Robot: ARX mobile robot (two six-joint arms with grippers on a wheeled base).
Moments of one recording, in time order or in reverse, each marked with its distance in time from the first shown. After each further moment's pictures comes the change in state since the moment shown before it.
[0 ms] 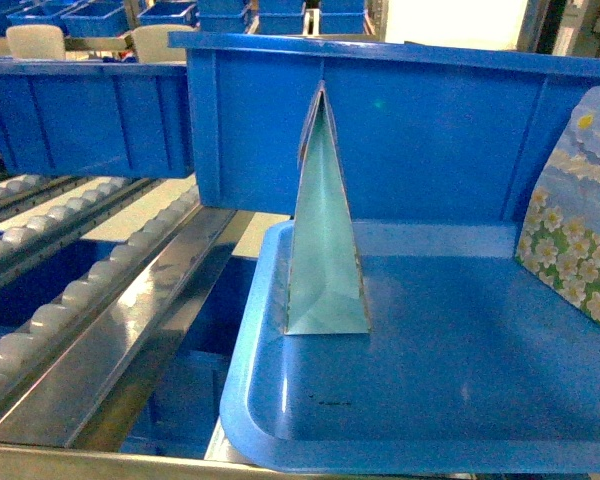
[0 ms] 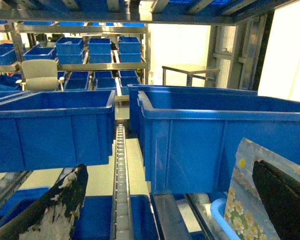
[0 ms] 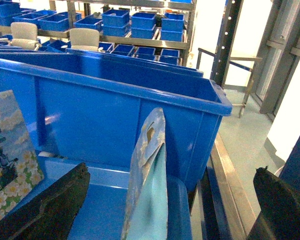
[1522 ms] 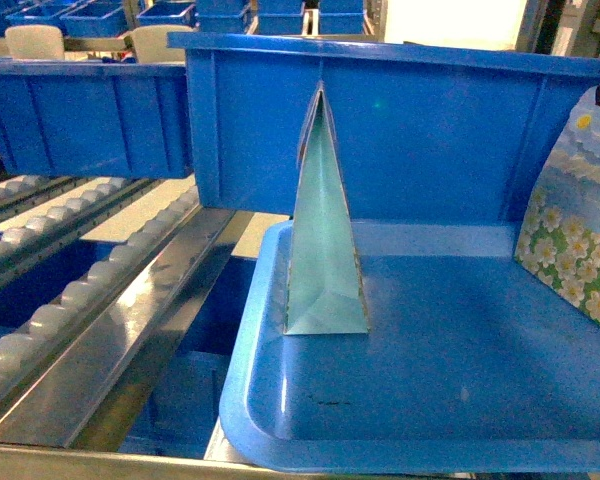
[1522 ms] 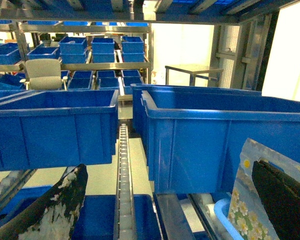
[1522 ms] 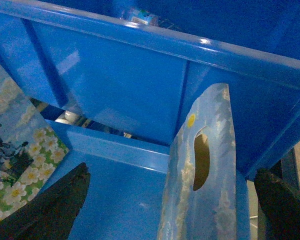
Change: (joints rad) left arm 0.000 0.000 0.000 -0.001 -0.006 0.000; right arm 0.017 0.596 0.595 -0.460 -0.176 0.003
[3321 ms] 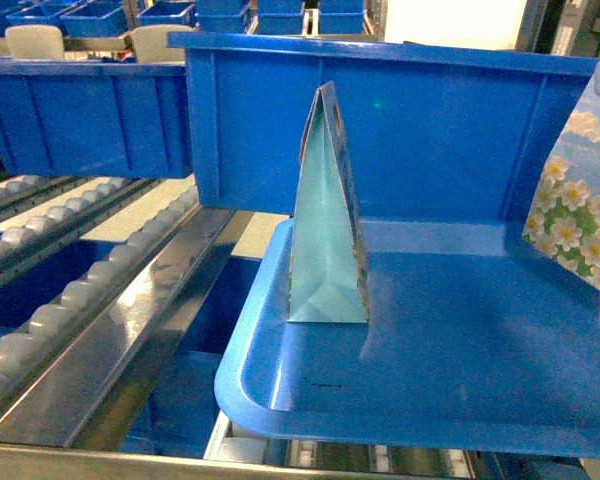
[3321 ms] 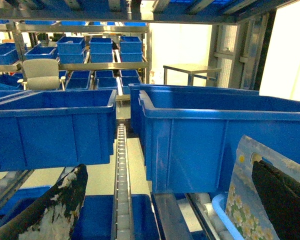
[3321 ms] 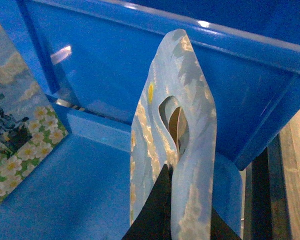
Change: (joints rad) left arm 0.000 0.000 0.000 0.000 0.000 0.000; right arm -0.039 -0.060 -0.111 0.080 -0.024 -0.053
